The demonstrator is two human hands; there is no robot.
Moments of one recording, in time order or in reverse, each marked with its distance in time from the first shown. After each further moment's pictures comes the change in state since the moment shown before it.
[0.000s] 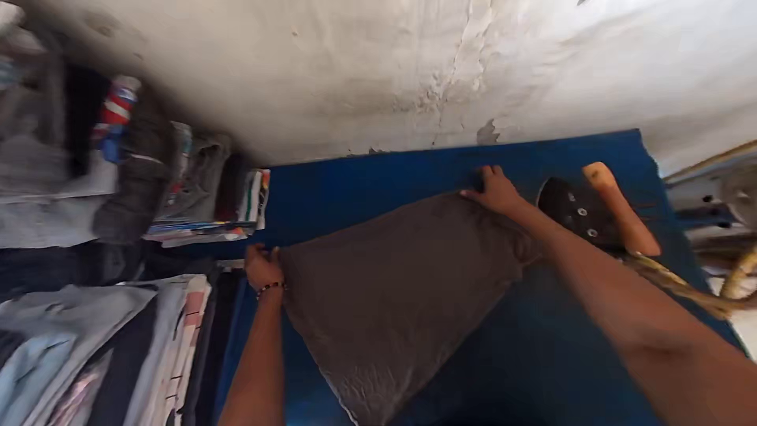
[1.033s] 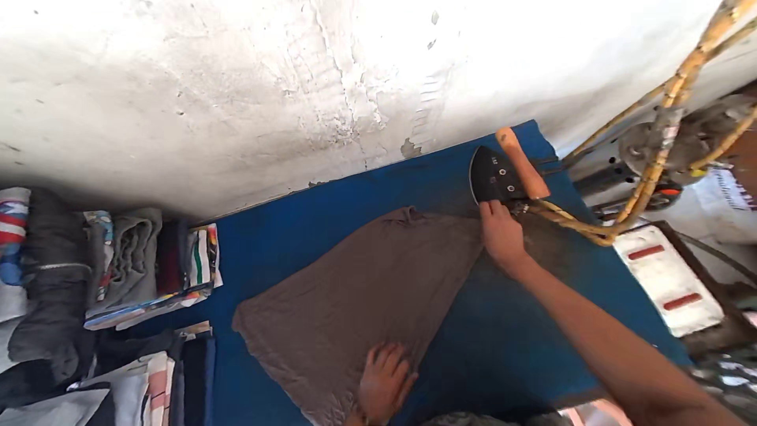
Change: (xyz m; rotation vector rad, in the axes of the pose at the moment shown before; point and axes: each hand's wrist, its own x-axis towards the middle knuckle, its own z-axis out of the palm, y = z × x) left_hand -0.272 0.057 0.044 -0.045 -0.465 1.317; right_hand -0.130 0.058 -0.024 -0.222 0.268 0.161
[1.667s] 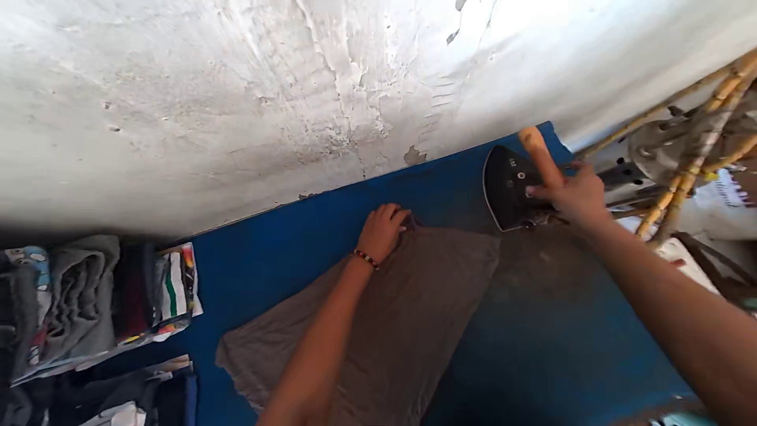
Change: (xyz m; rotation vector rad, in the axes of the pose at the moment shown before) left_hand 0.301 -0.132 -0.037 -0.114 -0.189 -0.052; right_hand 0.088 0.070 -0.072 0.548 0.048 0.554
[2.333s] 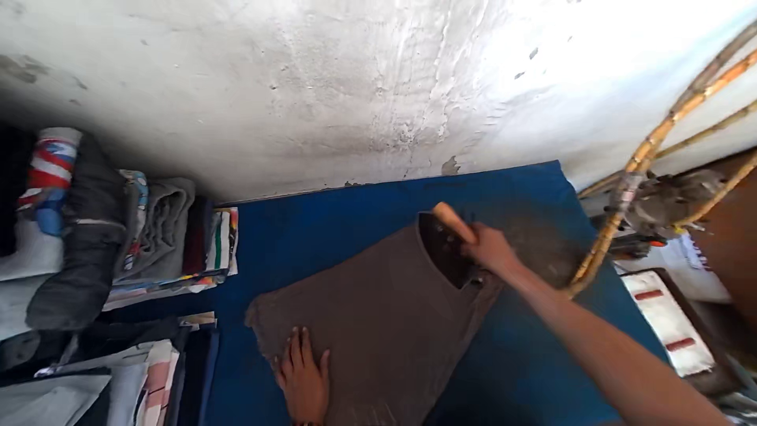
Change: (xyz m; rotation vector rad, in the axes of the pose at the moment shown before) left_hand -0.366 -0.022 0.074 0.189 0.476 -0.796; right_hand -0.152 -0.086 0.117 -0.411 -0.433 -0.174
